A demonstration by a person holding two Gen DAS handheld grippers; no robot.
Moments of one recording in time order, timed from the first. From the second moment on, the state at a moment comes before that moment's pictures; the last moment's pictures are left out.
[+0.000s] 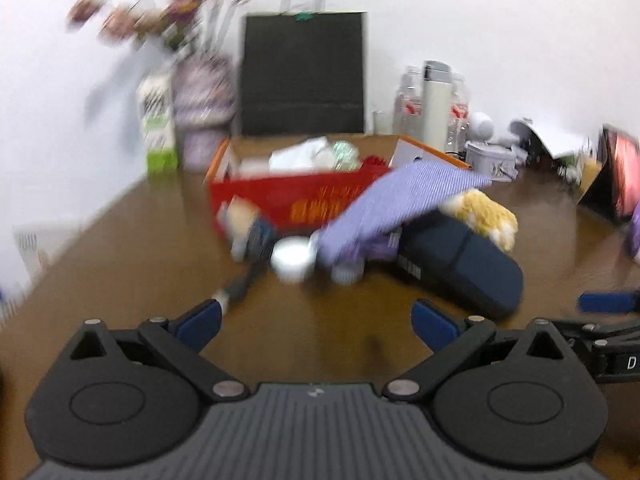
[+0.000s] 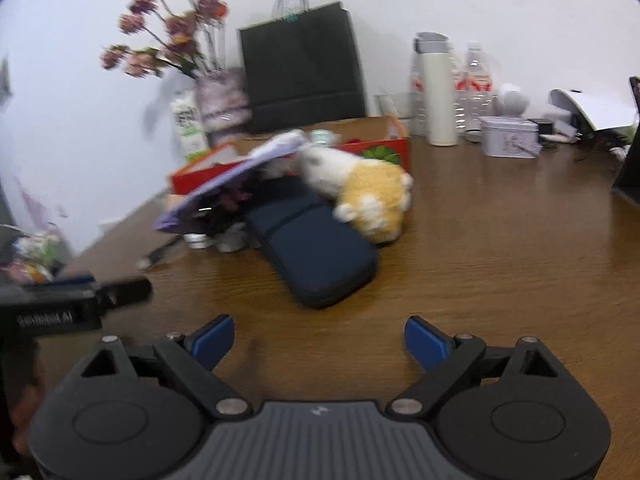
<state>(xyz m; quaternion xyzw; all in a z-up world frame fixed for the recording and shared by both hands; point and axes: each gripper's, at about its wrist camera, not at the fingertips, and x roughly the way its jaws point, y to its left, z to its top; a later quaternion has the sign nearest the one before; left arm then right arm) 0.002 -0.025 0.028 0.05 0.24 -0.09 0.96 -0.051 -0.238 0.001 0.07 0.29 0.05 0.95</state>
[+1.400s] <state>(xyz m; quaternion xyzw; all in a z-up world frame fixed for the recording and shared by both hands) -0.042 0.063 0.051 -0.08 0.30 -0.08 0.95 -0.106 -0.236 0.063 0.00 0.30 0.08 0.95</state>
